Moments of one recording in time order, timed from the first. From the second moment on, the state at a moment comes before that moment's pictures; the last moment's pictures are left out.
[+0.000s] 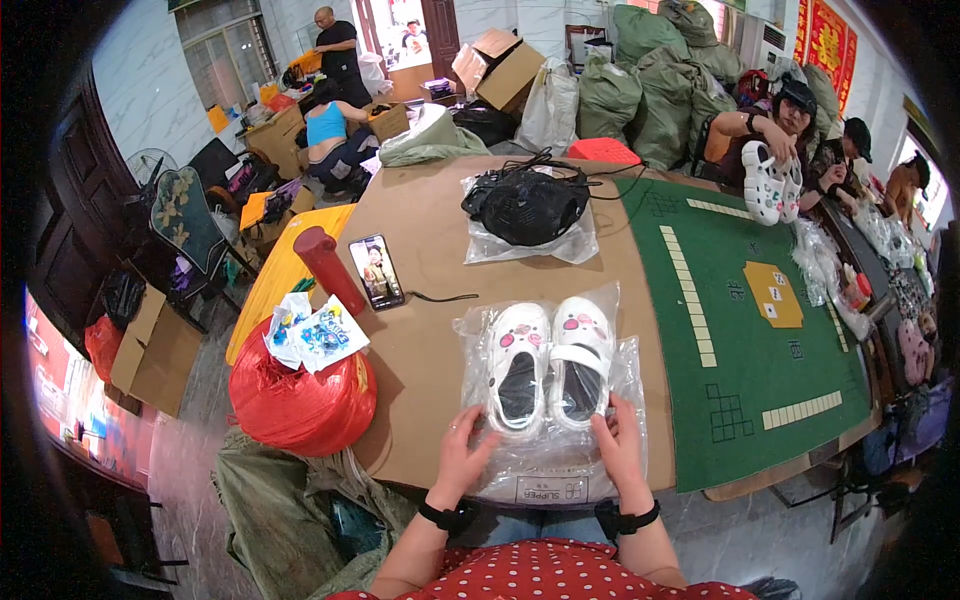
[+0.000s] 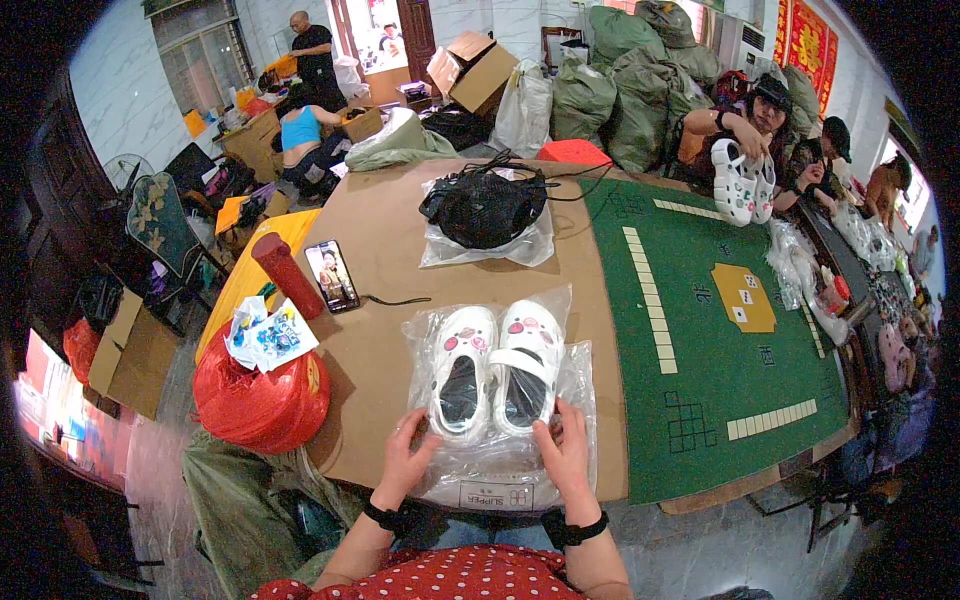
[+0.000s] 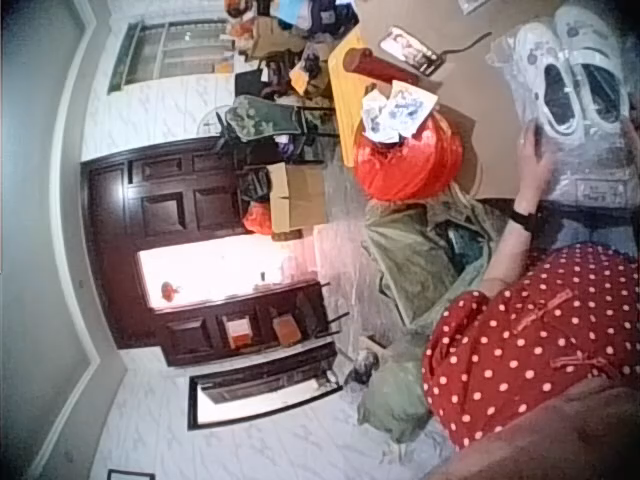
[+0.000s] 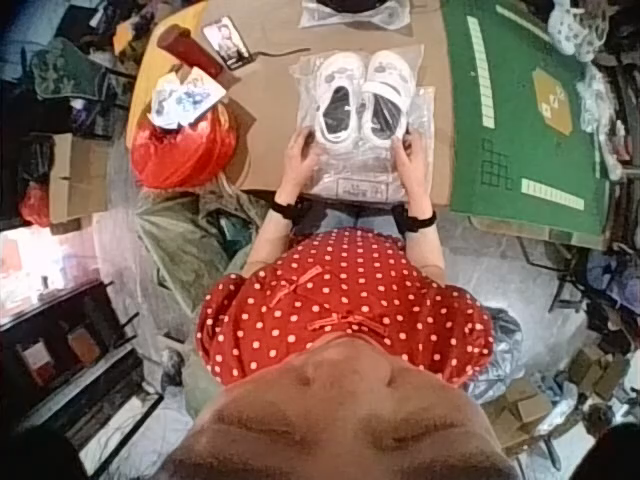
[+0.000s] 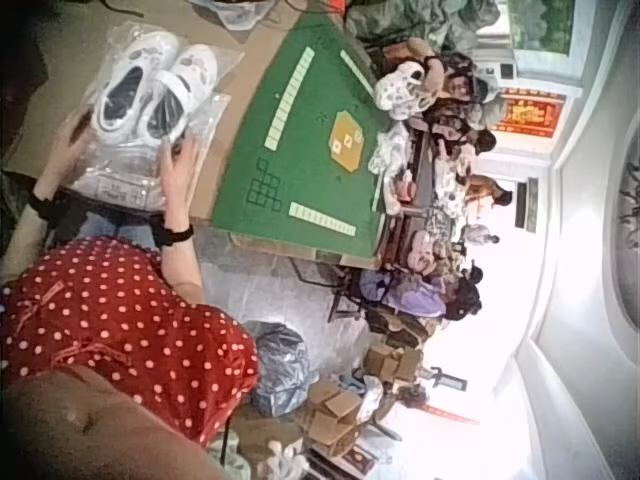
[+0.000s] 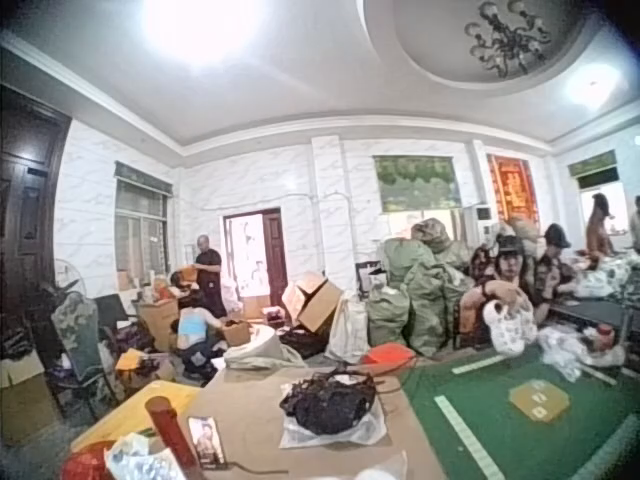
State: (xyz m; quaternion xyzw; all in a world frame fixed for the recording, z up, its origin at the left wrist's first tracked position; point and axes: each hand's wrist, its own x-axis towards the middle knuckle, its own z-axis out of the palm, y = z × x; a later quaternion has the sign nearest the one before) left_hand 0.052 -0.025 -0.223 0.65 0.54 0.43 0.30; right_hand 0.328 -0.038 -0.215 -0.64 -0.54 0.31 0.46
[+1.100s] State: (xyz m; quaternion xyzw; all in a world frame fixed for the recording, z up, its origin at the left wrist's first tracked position) left_hand 0.062 -0.005 -0.186 0.65 0.57 0.30 0.41; right_hand 0.337 -0.022 -0.203 -0.63 -0.53 0.36 0.43
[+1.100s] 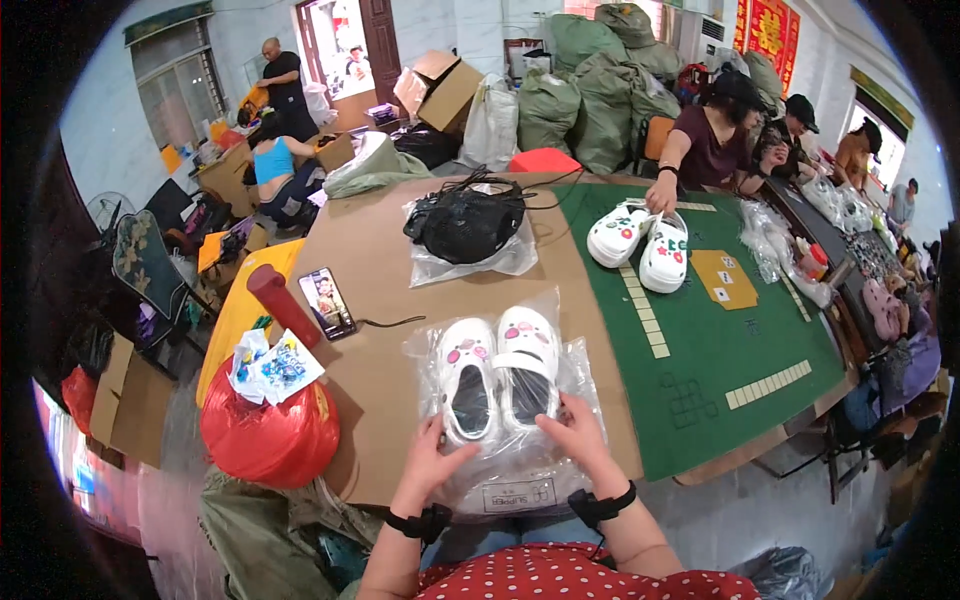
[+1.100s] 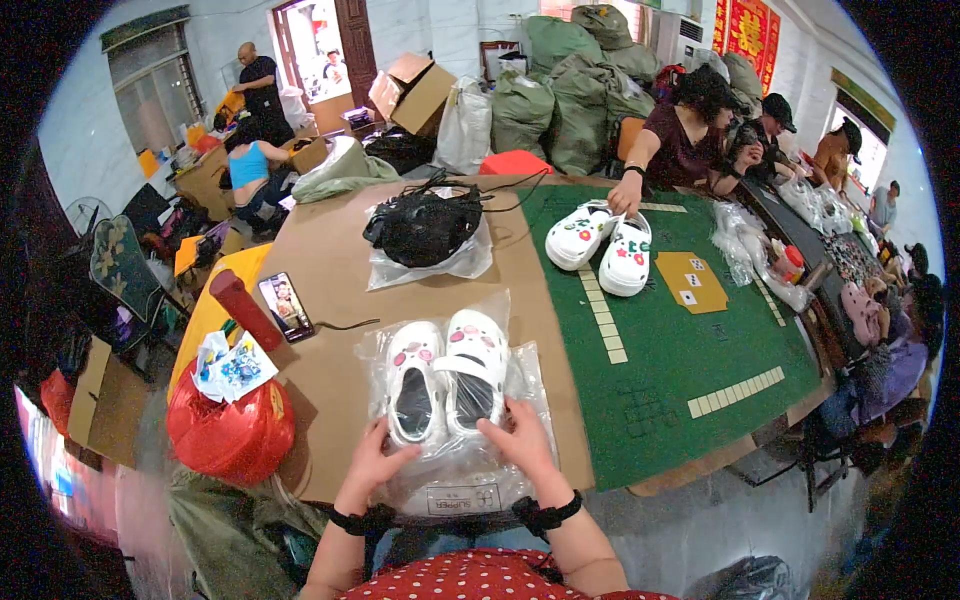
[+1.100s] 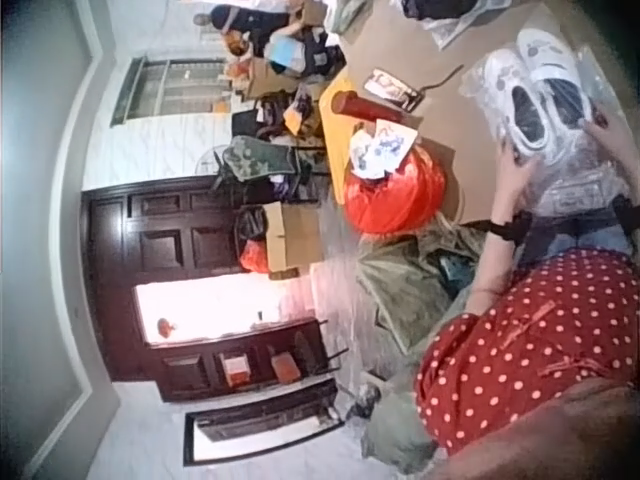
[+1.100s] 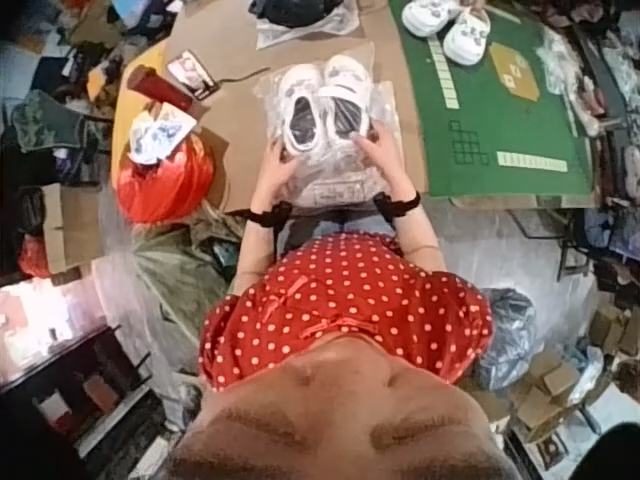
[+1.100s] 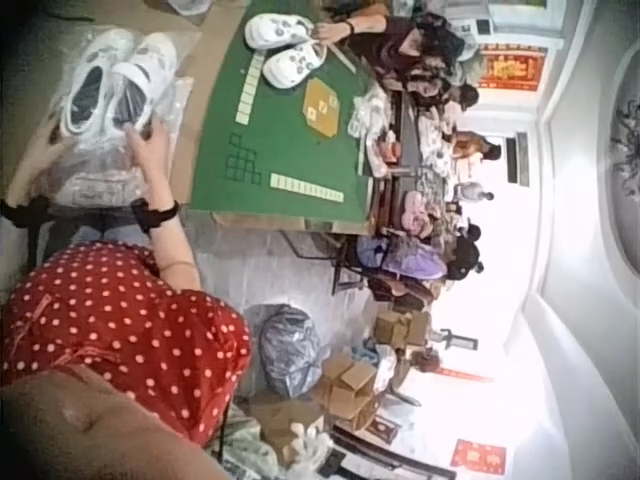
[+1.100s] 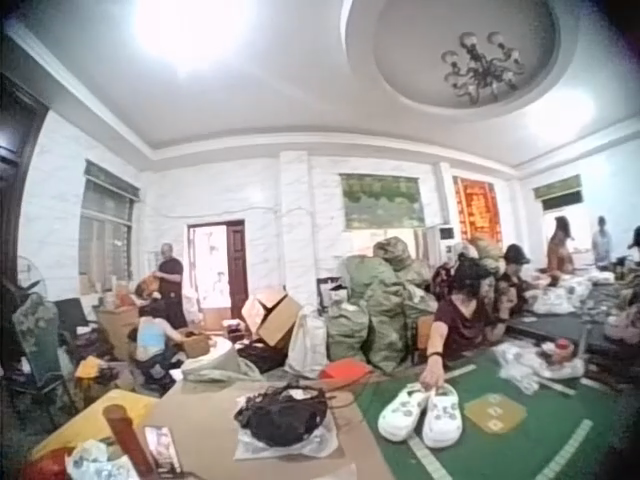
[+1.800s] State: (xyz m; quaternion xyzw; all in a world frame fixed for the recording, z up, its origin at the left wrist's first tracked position) left_hand 0.034 -0.030 -0.195 0.37 0.41 0.54 0.63; right_hand 0.310 -0.073 -0.169 -0.55 -0.60 0.41 0.42
